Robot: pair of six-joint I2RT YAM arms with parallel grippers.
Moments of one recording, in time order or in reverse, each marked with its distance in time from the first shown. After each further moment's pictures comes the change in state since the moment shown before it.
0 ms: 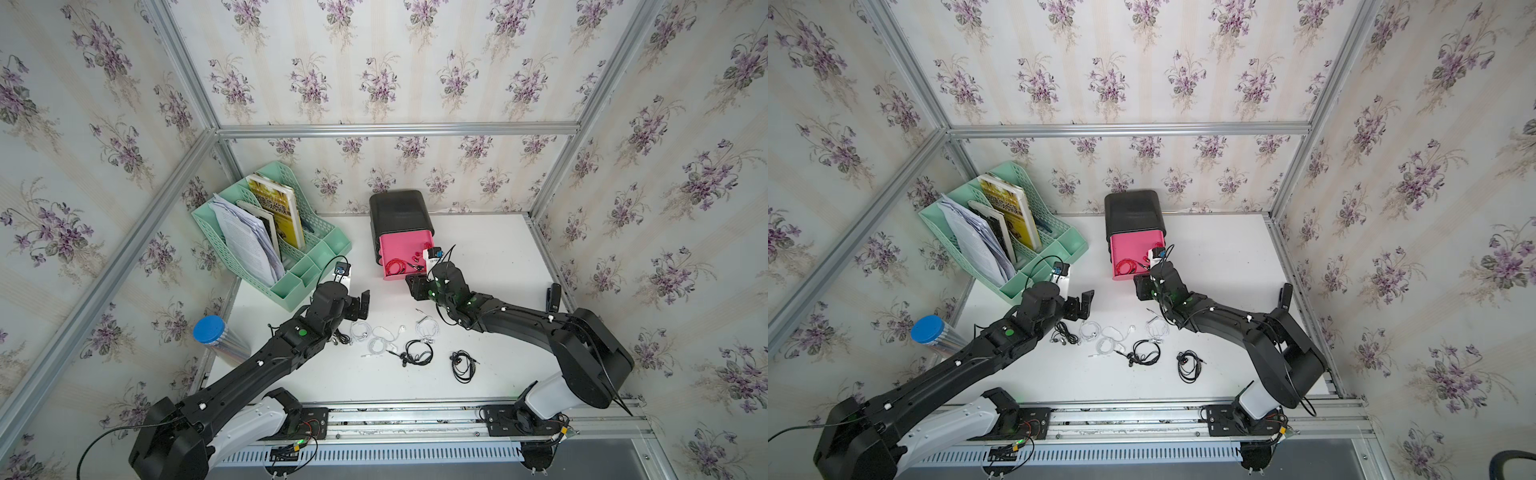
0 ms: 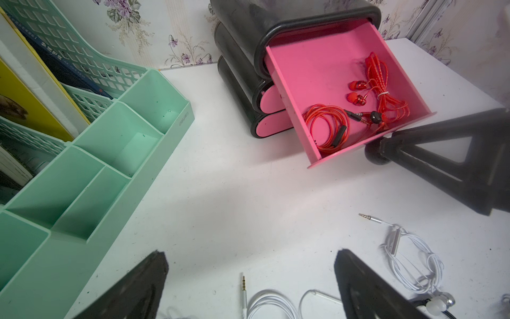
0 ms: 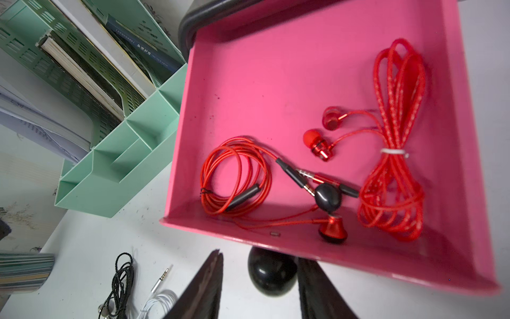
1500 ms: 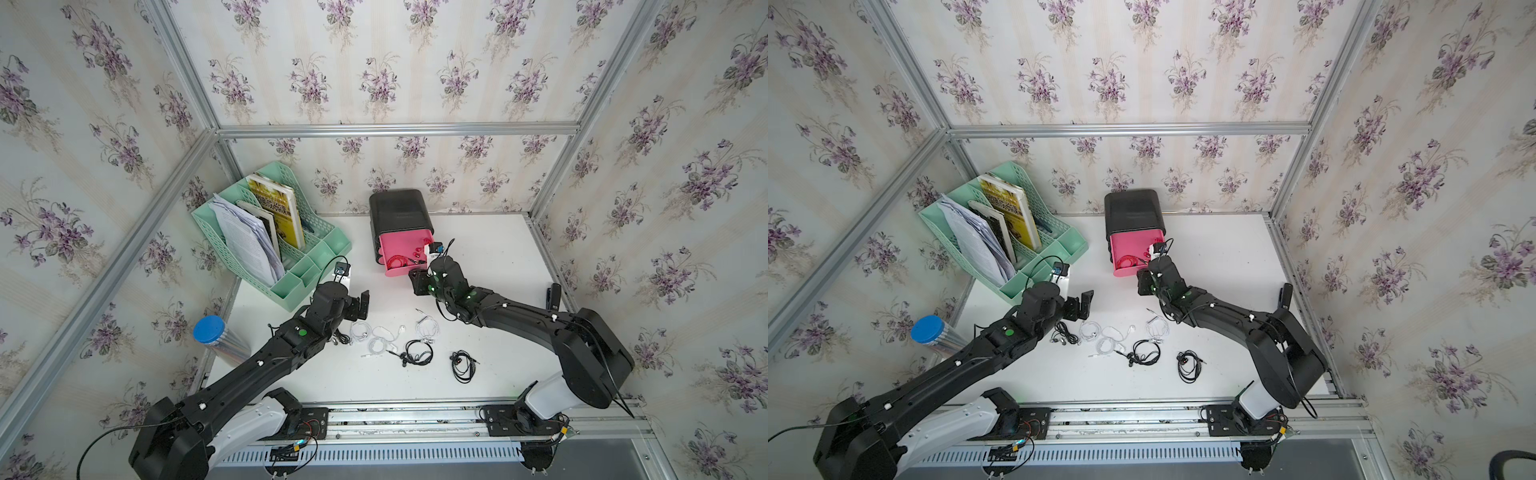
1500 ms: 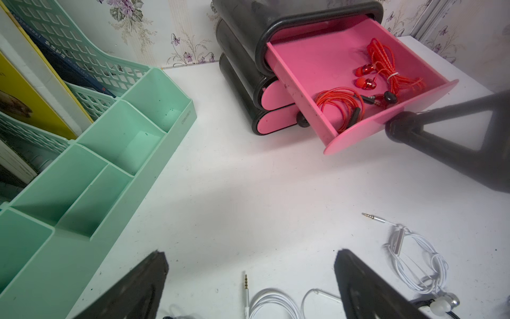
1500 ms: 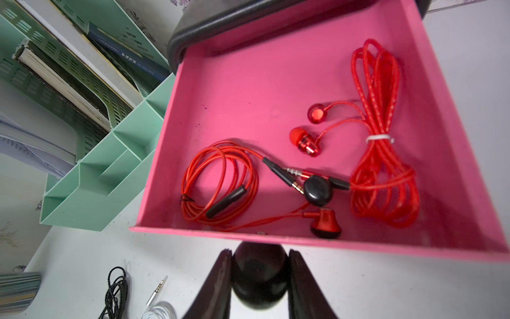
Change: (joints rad) left arm 0.000 0.000 0.000 -0.006 -0.008 0.000; right arm -0.001 -0.002 0.080 -0.111 0.053 0.015
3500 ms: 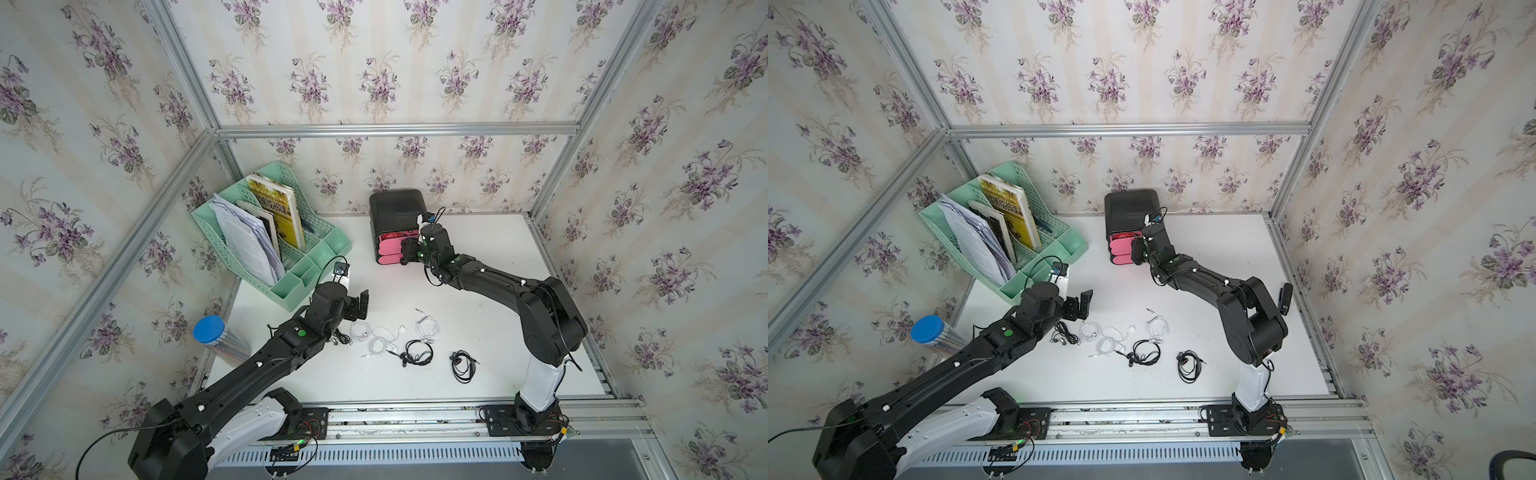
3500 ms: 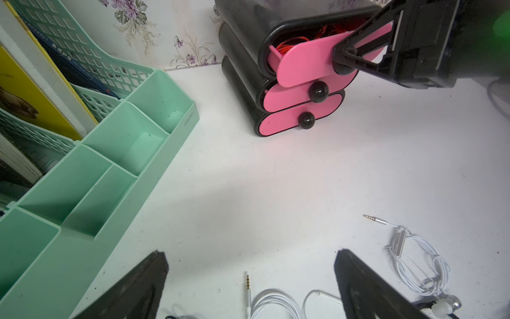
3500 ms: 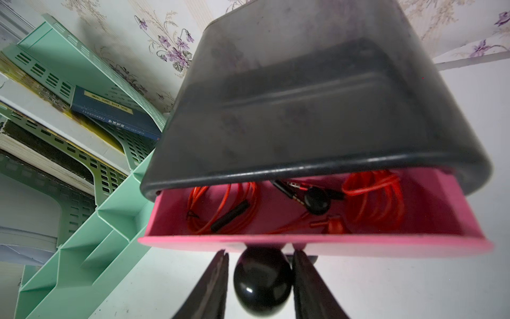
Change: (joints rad) left arm 0.000 -0.008 0.000 -0.003 -0.008 0.000; right arm -0.109 0.311 0.396 -0.039 -0.054 -0.008
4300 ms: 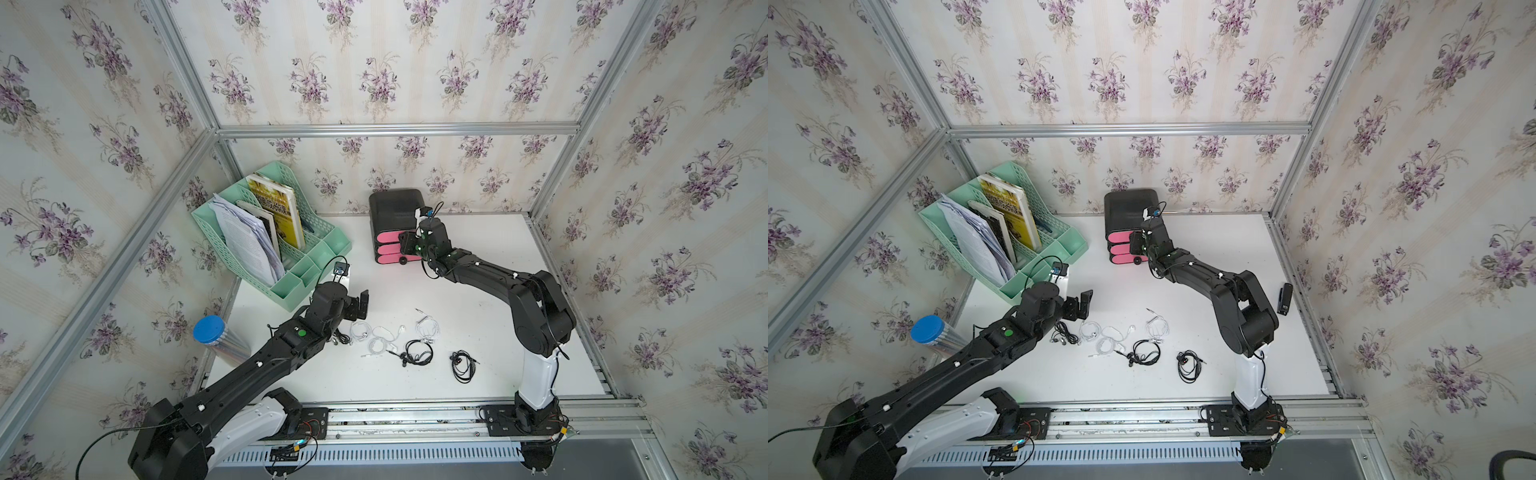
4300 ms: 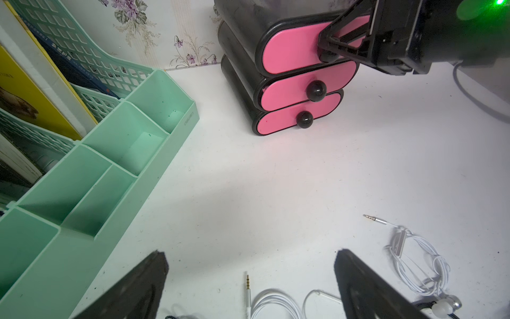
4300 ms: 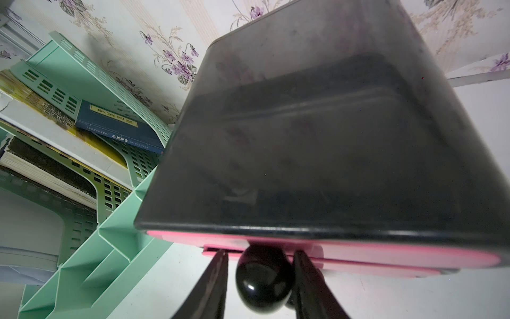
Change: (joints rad) left arm 0.000 0.001 0.000 0.000 0.000 0.000; right arm -0.017 0.077 0.087 0.026 -0.030 -0.005
